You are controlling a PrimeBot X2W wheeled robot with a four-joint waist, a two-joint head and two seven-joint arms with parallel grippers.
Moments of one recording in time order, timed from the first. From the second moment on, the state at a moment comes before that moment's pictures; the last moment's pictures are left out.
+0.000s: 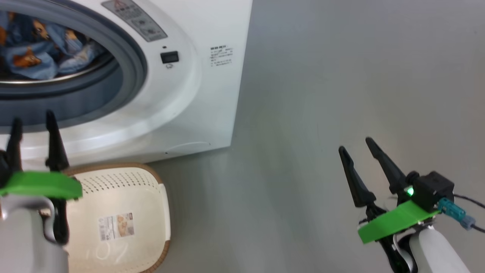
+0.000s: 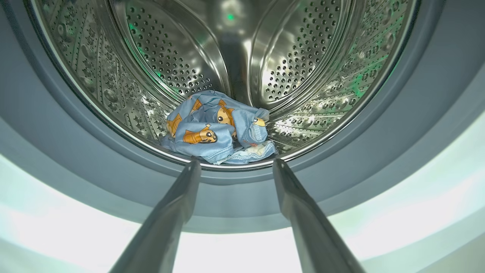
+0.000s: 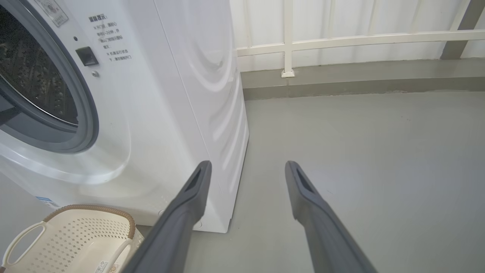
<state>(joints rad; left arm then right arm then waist) -0.55 0.14 0.17 0.56 -0.20 -0.13 -0.26 -0.24 -0.19 0.17 0.16 0.34 0.13 -0.26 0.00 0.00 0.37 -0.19</state>
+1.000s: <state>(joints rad) 0.00 0.06 0.19 0.24 -0.17 -0.13 -0.26 -0.05 -0.22 0.11 0.16 0.36 0.13 -0.26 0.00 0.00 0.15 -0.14</state>
